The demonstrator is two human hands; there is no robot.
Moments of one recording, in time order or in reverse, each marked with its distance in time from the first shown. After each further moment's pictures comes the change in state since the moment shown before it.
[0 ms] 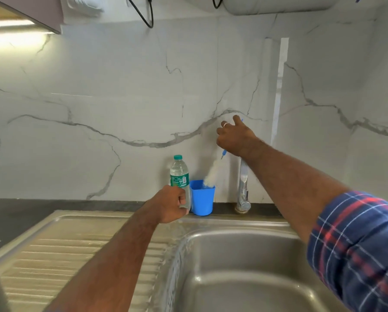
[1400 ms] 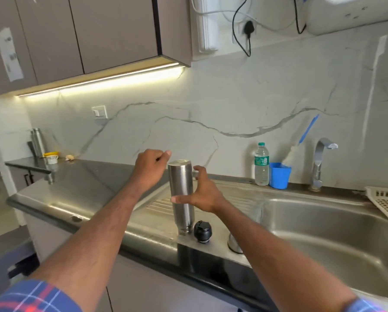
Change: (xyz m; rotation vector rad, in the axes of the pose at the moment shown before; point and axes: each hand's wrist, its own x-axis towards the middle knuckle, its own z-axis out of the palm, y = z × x) left_hand -0.346 0.010 -0.219 0.023 0.693 -0.290; right_hand -0.191 -0.269 -0.297 1.945 -0.041 -0.088
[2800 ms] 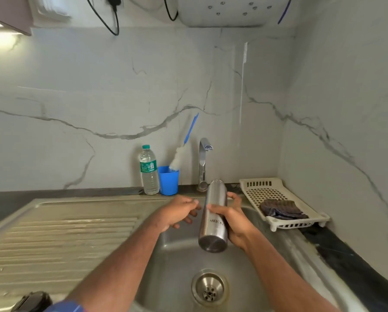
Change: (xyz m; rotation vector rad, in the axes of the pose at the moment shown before) left_hand -0.015 0.188 0.366 -0.446 -1.073 -0.244; right_hand -0.113 0.242 -0.246 0.877 0.548 0.425
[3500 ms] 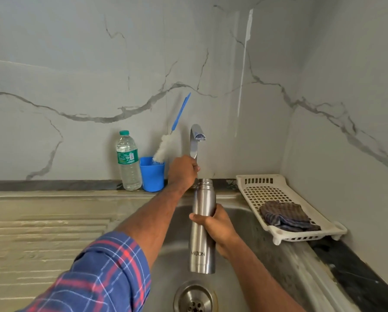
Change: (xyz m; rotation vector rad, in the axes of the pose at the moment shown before) left_hand 0.163 0.043 0.014 0.368 0.585 0.340; right_hand 0.078 0.042 -0.019 -0.389 0.186 0.005
